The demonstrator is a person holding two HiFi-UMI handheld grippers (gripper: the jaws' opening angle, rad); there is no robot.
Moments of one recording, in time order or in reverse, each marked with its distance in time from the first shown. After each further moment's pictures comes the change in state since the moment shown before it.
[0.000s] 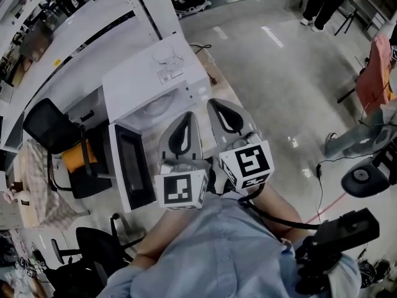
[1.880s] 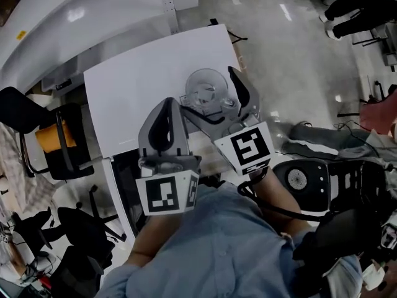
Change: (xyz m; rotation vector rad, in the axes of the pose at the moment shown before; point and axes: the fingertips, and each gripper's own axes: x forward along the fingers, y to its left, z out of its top) left arm 0.176 0.237 -0.074 -0.226 0.106 0.260; right arm 0.302 -0.018 -0.109 -0.088 0.326 0.280
